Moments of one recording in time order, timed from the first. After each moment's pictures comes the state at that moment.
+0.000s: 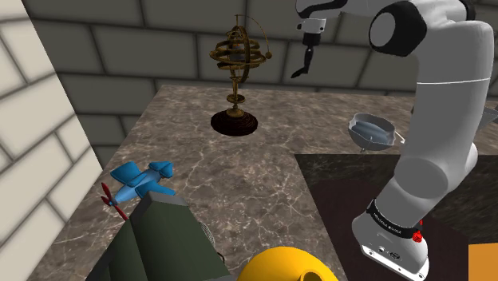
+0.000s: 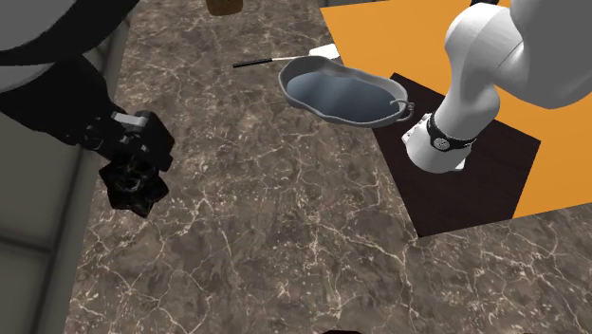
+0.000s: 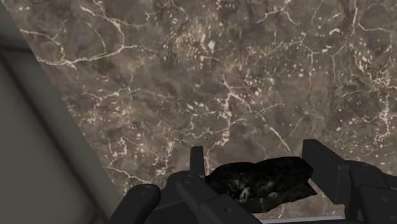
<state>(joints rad) -0.22 0.39 -0.38 -1.34 0.09 1.65 -1.06</state>
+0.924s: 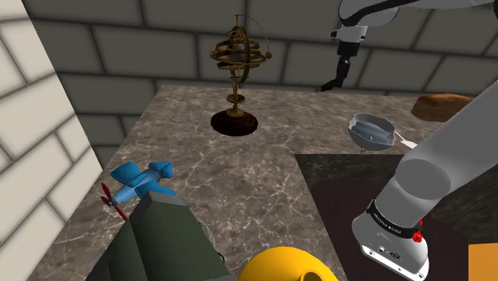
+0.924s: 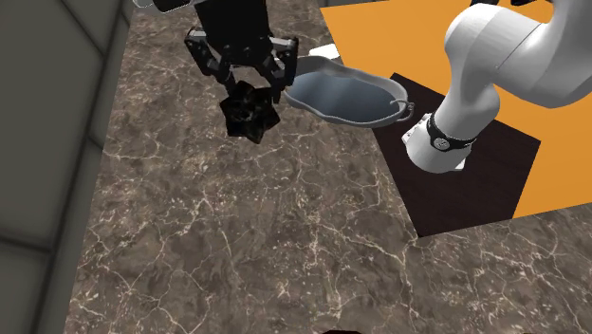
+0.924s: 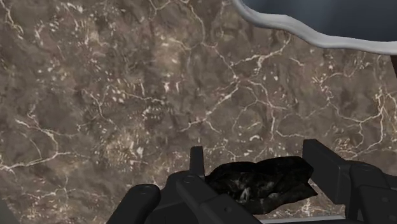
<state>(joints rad) -0.19 -0.22 -0.40 -2.07 -0.13 1.81 -1.02</state>
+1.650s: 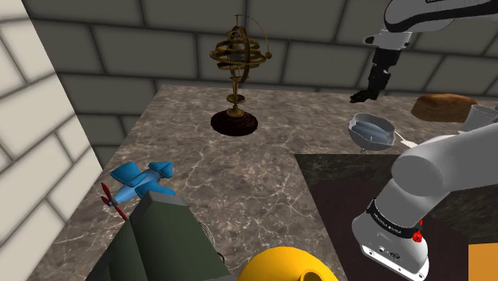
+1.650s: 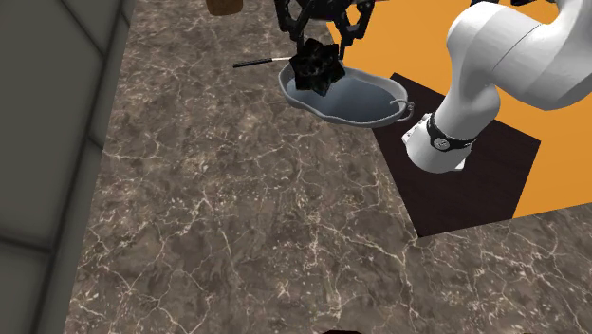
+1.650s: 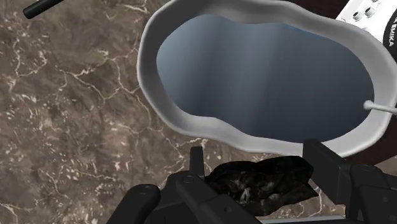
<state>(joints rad) -0.31 -0.64 -0.39 -2.40 -0.28 1.73 -1.04</state>
